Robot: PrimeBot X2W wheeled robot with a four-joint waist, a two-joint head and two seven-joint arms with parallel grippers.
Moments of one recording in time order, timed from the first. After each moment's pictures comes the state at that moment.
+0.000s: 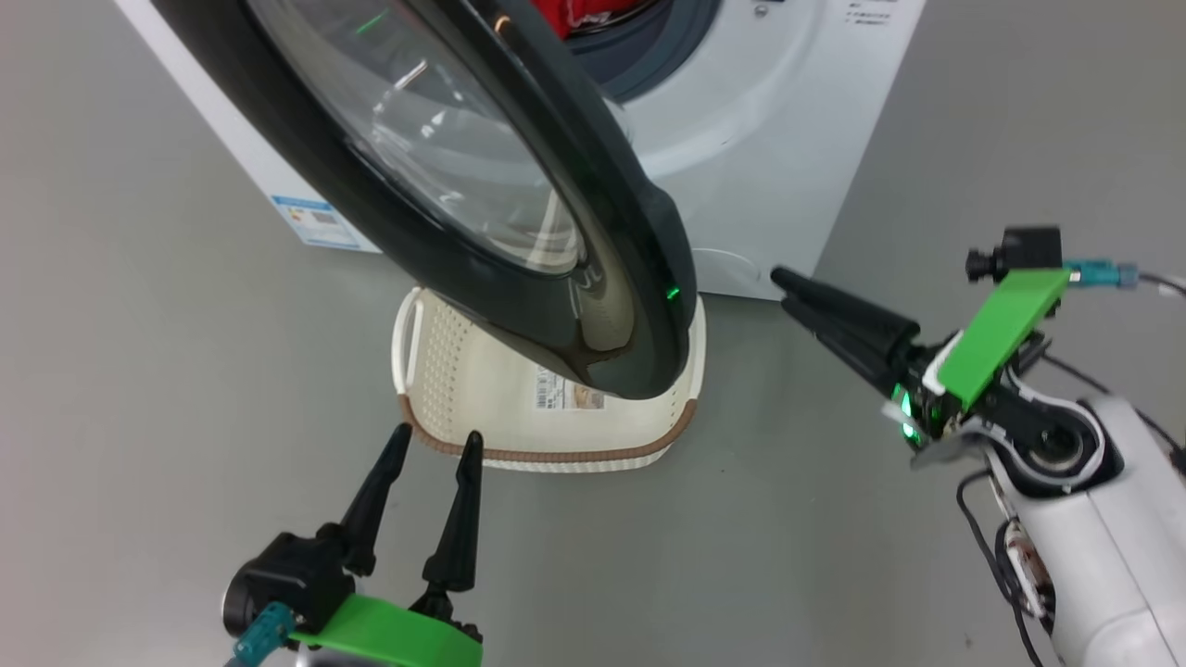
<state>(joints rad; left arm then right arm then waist) -0.17 0.04 -0.22 0.19 -0.33 -0.05 -0.25 -0.54 -0.16 0.14 0.42 1.57 0.12 0.62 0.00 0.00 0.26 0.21</state>
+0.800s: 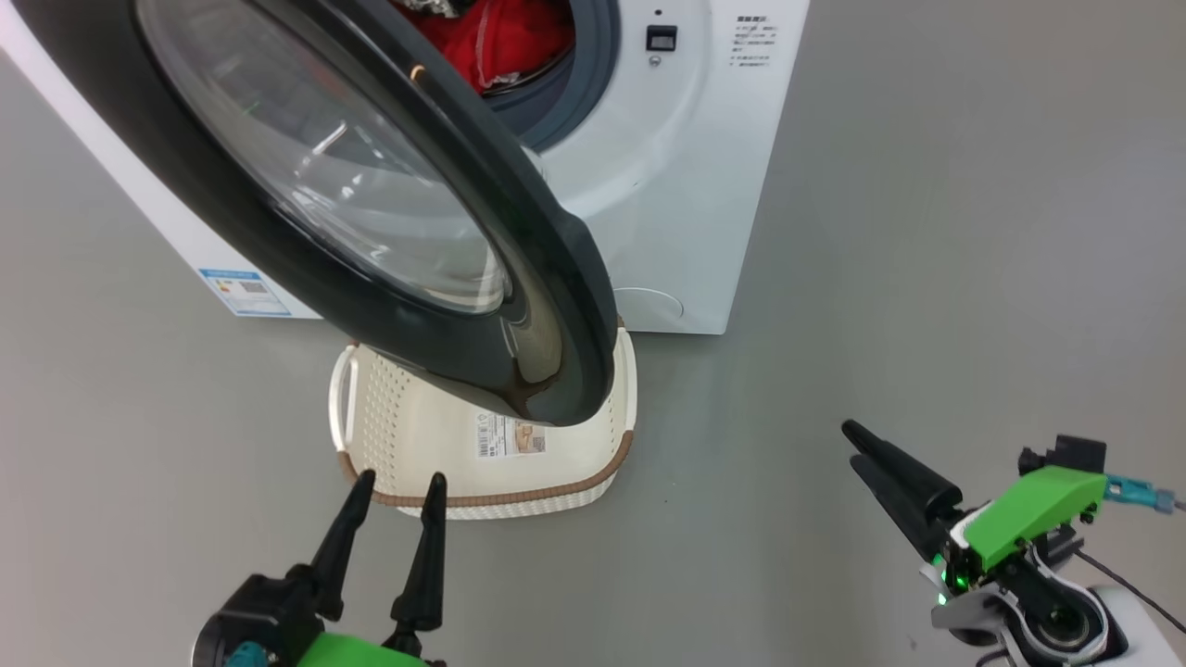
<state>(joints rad) -0.09 0.04 -0.15 0.20 -0.31 -0.06 -0.25 -0.22 -0.13 0.05 0.42 1.56 0.12 0.43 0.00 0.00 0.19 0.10</state>
